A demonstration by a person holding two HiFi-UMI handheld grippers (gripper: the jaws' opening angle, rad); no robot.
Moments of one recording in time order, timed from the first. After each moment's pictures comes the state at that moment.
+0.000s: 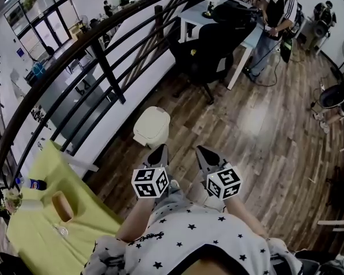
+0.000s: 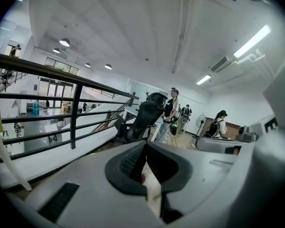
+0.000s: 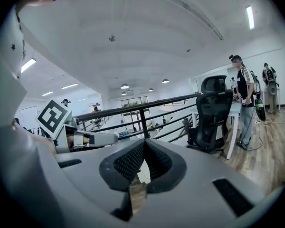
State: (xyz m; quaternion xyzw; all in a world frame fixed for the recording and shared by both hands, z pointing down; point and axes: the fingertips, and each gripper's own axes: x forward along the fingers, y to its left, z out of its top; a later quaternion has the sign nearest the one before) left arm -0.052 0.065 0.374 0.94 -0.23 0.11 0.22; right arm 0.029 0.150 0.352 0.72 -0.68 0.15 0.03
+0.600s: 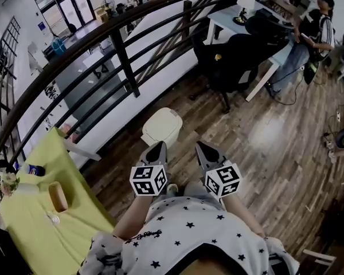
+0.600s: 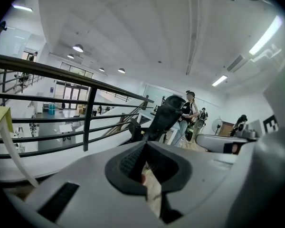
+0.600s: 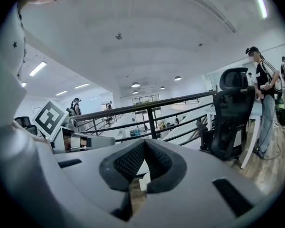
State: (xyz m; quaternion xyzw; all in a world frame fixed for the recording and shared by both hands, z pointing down) left arm -0.038 -0.027 0.388 0.91 -0.32 0.10 0.23; right arm 0.062 0.037 0.361 0.66 -0.74 0.15 0.04
